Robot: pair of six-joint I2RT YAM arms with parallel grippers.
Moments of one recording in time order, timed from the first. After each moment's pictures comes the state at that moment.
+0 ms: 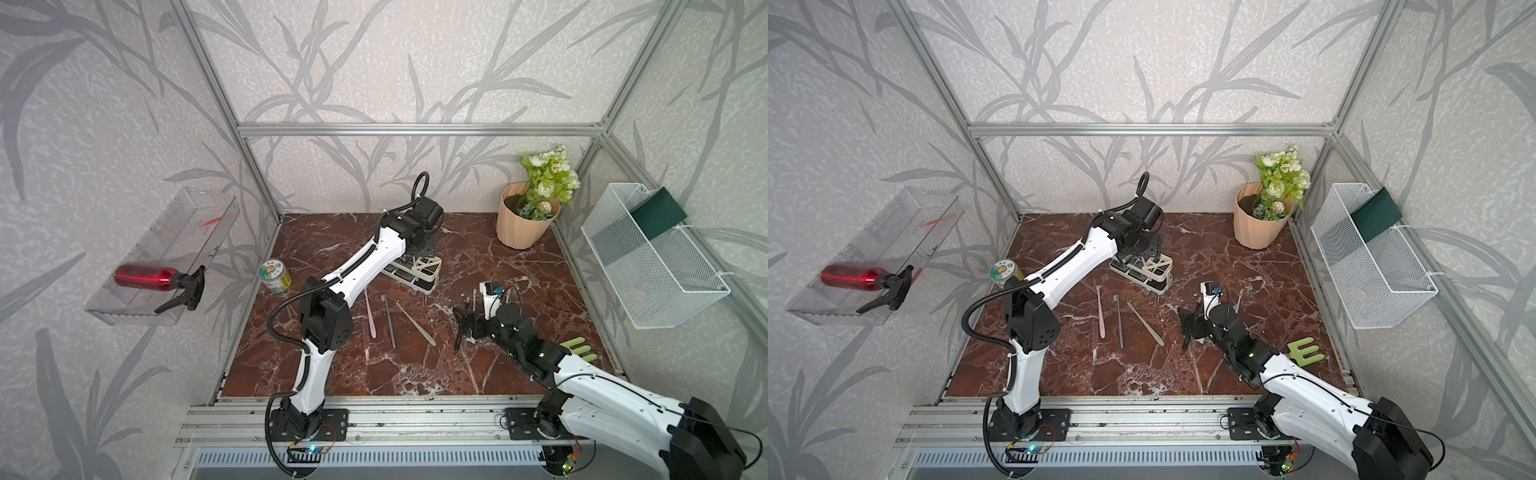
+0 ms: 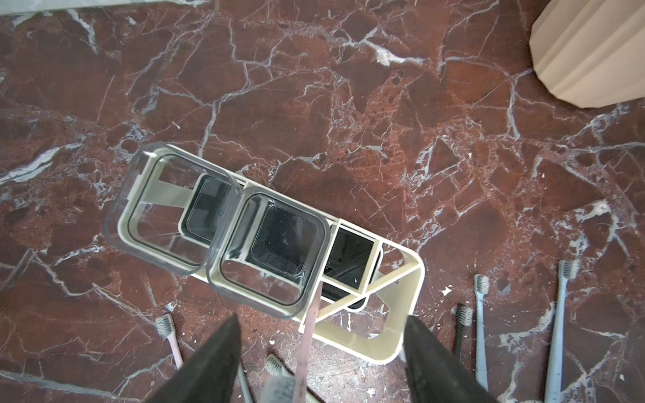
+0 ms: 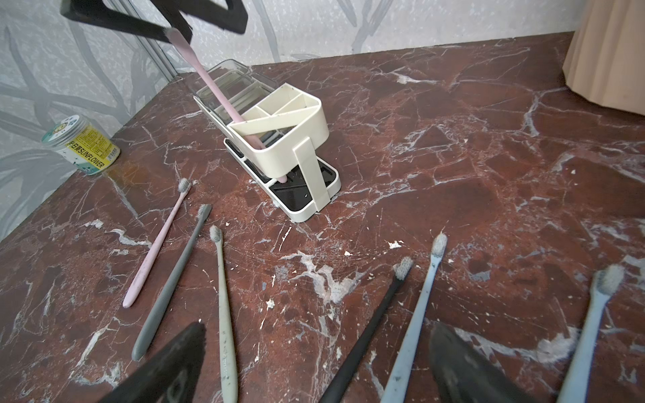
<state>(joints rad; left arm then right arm) -0.65 2.08 2.12 -1.05 -0.22 -0.49 0.69 0.93 0.38 0.09 0.20 0.39</state>
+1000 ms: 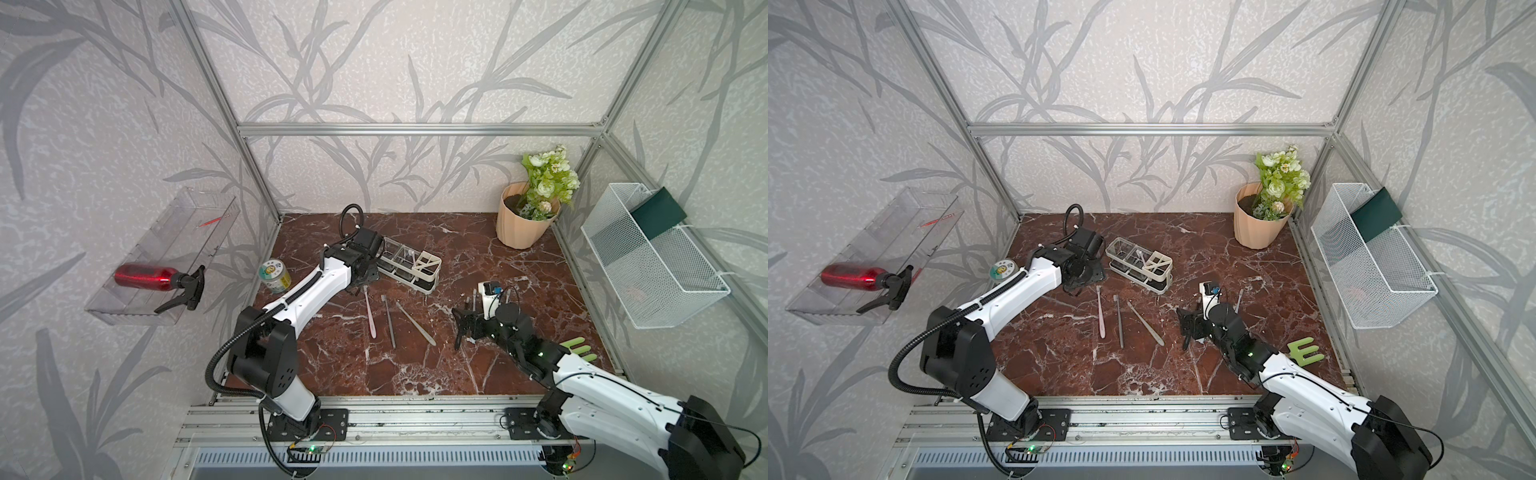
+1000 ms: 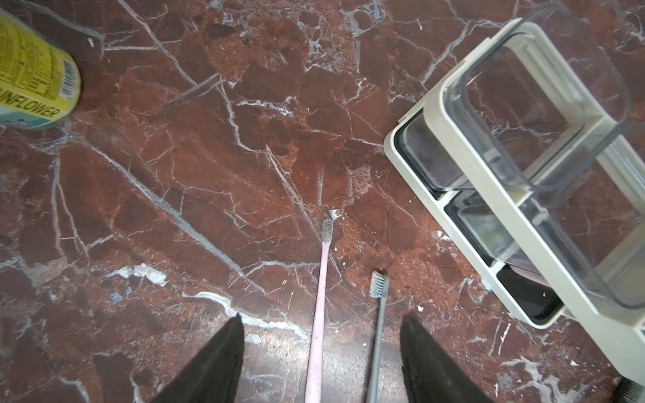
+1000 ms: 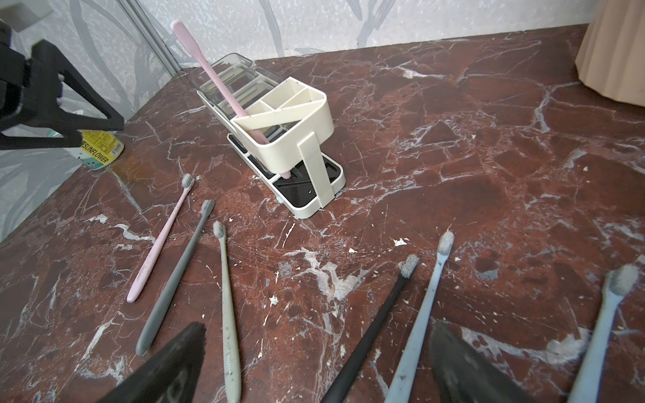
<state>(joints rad) -0.41 1.61 1.29 -0.82 -0.28 -0.74 0.69 0.94 0.38 0.09 0.18 0.39</state>
